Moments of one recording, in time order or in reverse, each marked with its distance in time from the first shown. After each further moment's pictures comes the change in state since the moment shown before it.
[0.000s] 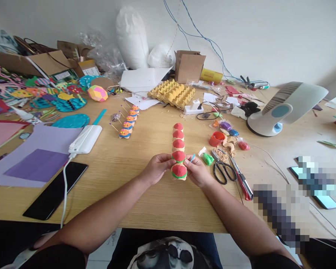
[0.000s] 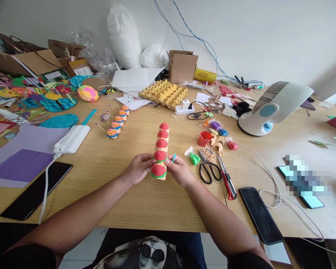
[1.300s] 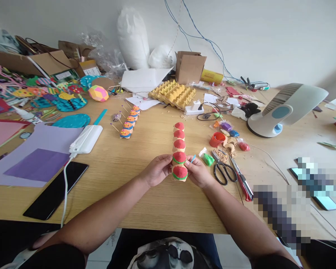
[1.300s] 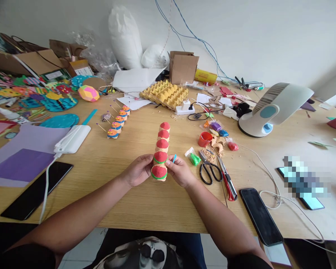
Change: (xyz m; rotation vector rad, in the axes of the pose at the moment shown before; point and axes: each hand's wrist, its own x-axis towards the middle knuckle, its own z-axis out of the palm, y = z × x) left_hand -0.002 0.002 0.003 -0.229 -0.011 -0.112; right_hand 0.000 0.000 -0.002 -0.016 -0.018 0.012
